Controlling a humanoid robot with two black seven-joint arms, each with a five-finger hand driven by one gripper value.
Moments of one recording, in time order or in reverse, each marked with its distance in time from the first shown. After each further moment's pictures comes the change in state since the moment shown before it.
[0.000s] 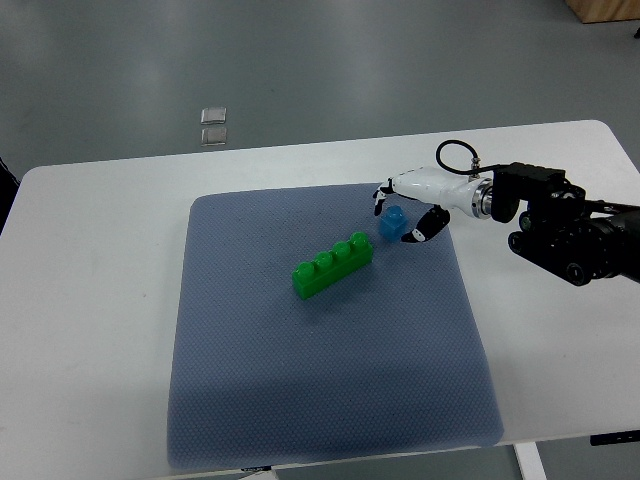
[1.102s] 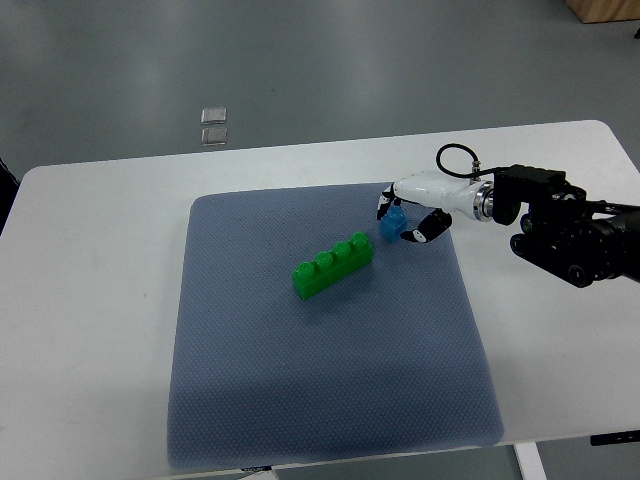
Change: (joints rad) left arm 0.000 0.000 0.000 0.000 0.000 0.000 0.000; right arm 0.004 -0.004 -0.026 0.000 -0.002 0.001 0.003
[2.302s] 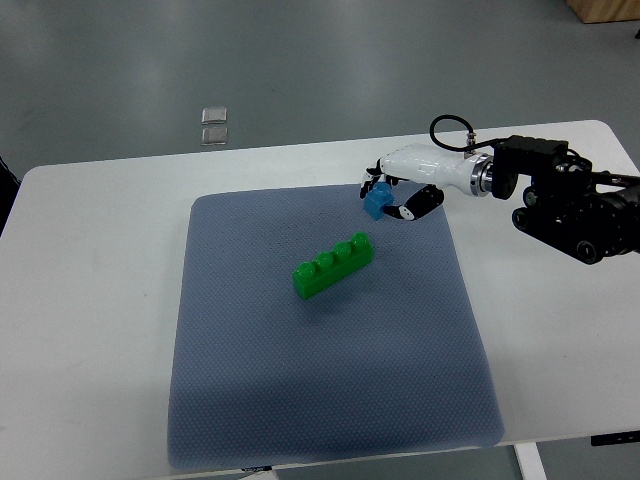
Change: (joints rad) left arm 0.000 0.000 0.000 0.000 0.000 0.000 0.000; right arm 0.085 -0.057 0.013 0.116 0.002 0.010 0.067
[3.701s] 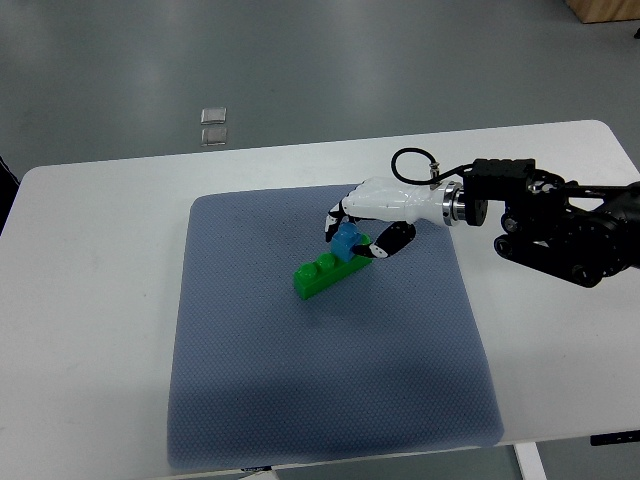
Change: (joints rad) left arm 0.000 0.000 0.000 0.000 0.000 0.000 0.000; right arm 0.003 -0.009 -0.073 0.189 -0.053 -0.012 -0.013
